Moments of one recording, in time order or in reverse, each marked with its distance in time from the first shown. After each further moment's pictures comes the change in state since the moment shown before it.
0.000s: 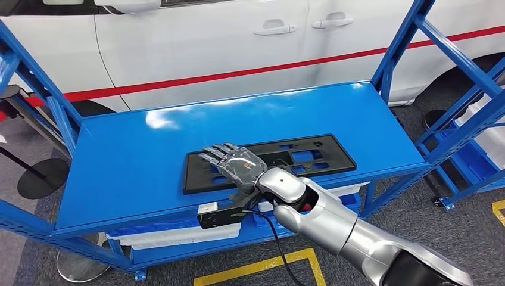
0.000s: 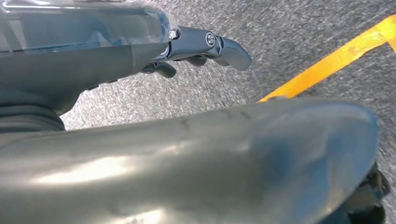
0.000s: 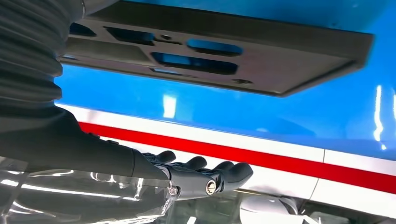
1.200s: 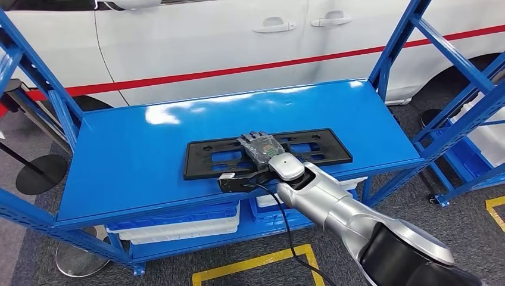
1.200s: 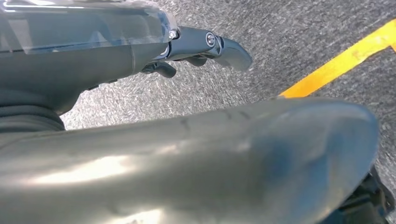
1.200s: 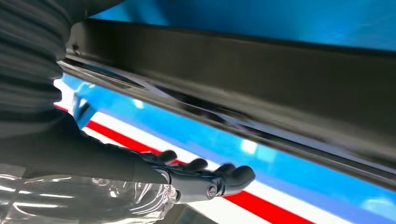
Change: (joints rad) left arm -0.014 0.010 0.002 0.000 -0.030 0.013 0.008; right arm -0.160 0.115 0.053 0.560 0.045 -0.050 0.135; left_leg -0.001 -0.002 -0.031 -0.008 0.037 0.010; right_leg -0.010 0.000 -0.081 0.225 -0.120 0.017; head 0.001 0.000
